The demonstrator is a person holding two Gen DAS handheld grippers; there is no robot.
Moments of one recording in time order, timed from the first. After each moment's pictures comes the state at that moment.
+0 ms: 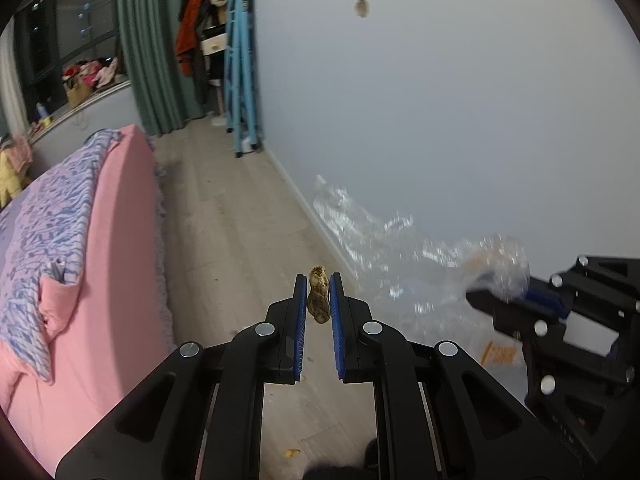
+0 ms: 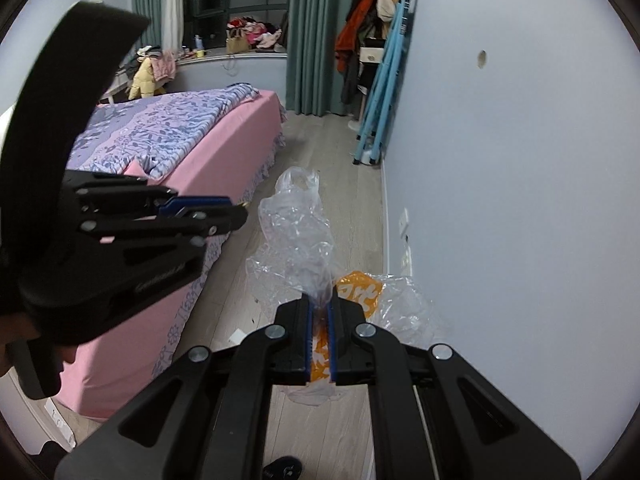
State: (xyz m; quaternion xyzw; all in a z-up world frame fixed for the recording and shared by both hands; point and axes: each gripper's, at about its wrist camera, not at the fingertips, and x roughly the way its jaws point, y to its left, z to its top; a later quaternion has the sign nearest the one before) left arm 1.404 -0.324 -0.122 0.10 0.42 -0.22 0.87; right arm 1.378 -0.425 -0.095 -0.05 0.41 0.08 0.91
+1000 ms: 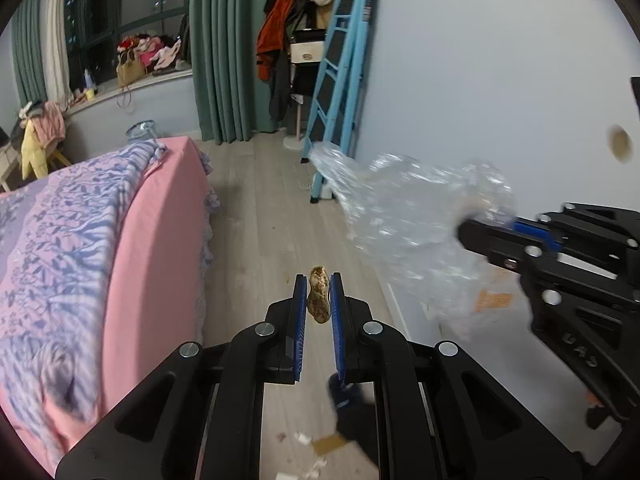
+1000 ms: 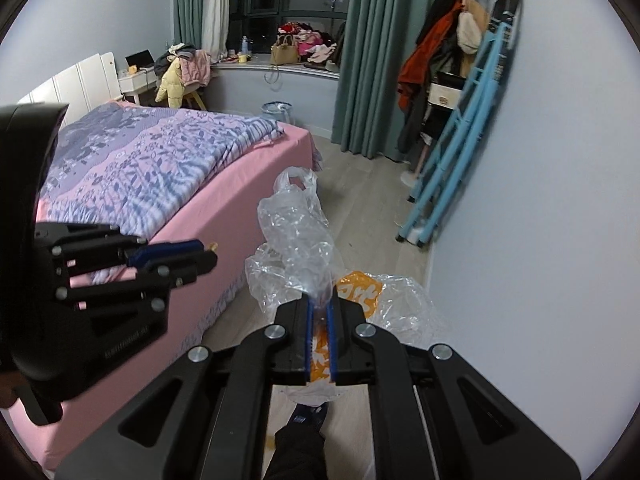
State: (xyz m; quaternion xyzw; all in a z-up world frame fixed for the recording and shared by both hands) left arm 1.889 -0.269 -0.136 0.02 0.41 -0.12 0.91; right arm 1.893 -0.365 -0.097 -0.10 0.37 0.19 0.90
